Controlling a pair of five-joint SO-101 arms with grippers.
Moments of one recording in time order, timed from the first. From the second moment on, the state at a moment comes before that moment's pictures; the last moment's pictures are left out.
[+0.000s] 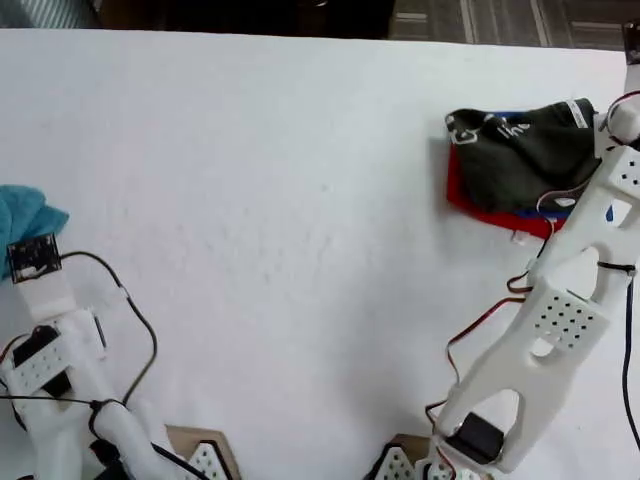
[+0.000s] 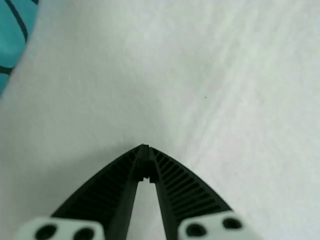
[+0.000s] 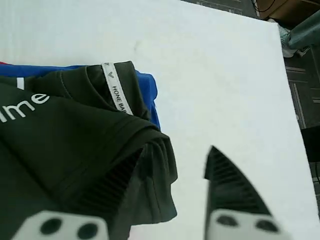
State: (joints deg) left arm -49.6 -39.0 74.6 40.6 -17.1; right arm 28.1 50.6 -74.8 76.1 34.8
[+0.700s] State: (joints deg) left arm -49.6 -39.0 74.6 40.6 -17.1; right arm 19.0 51.5 -74.8 92.7 34.8
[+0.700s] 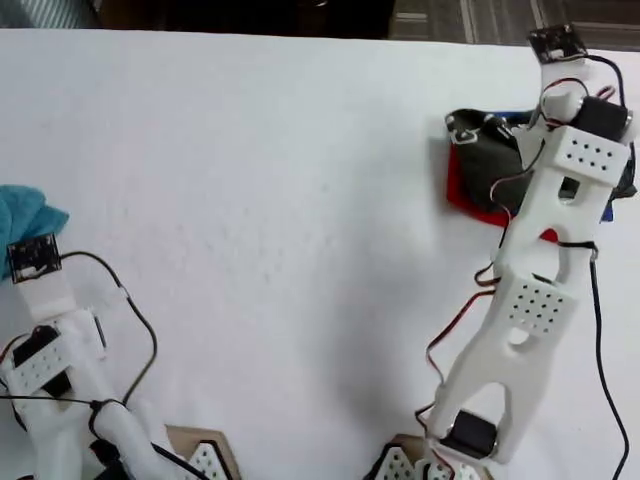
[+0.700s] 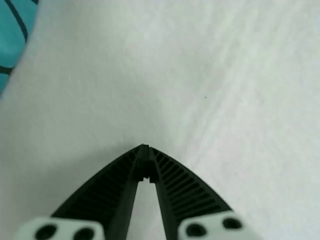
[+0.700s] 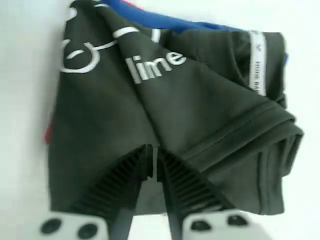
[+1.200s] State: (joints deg) left arm -49.6 -39.0 74.6 40.6 -17.1; right arm 25.0 57.3 -74.8 87.3 34.8
